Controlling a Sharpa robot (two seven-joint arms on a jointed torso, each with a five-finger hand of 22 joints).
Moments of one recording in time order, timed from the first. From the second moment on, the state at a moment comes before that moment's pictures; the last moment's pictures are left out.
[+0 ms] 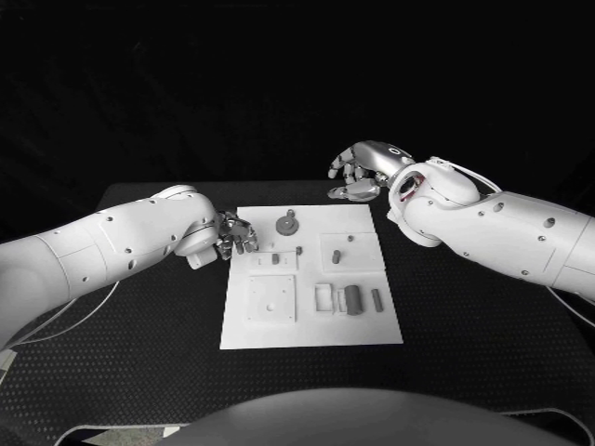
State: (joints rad) left arm 1.19 -0.52 -0.14 1.05 -0.87 0.07 -0.51; left_hand 0.87 0.07 0.60 -0.29 0.32 1.04 0.09 0.40 0.49 1.03 0.02 0.85 0.47 1.17 -0.13 1.40 0.60 0.02 1.30 -0.23 0.45 1.31; right arm 1.12 -0.66 0.07 1.34 -1.55 -0.36 -0.16; right_hand 1.02 -0.22 0.61 -0.22 0.11 0.93 0.12 0.18 0.57 1.02 0.03 0.96 0.84 1.14 -0.08 1.32 0.89 0.25 1.08 0.00 0.91 1.31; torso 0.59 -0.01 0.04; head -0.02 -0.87
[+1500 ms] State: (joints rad) left arm 1.19 -0.37 -0.17 0.85 -0.94 0.29 -0.54; left_hand 0.88 0.06 0.60 -0.29 0.39 1.04 0.08 0.40 0.51 1.03 0.02 0.86 0.48 1.18 -0.14 1.42 0.61 0.02 1.31 -0.24 0.48 1.31; right arm 1.12 -0.66 0.07 1.34 -1.41 -0.46 -0.11; right_hand 1.02 -0.22 0.60 -0.19 0.11 0.92 0.12 0.18 0.57 1.02 0.03 0.96 0.83 1.14 -0.08 1.32 0.89 0.25 1.08 0.00 0.91 1.31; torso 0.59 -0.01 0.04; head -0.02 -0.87
